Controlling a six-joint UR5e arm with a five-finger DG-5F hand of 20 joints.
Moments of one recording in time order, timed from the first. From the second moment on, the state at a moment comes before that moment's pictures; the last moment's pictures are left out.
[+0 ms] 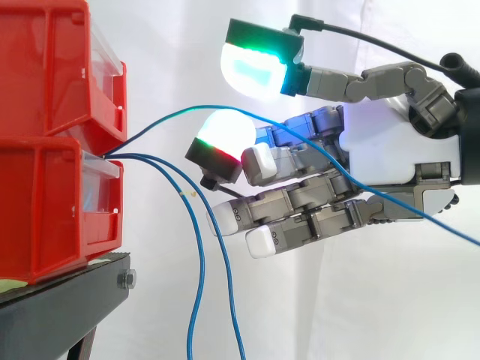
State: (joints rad) arm 0.23 -2.25 -1.15 -2.88 -1.00 -0.07
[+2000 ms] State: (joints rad) arm 0.22 -2.25 -1.15 -2.93 -0.99 -0.03
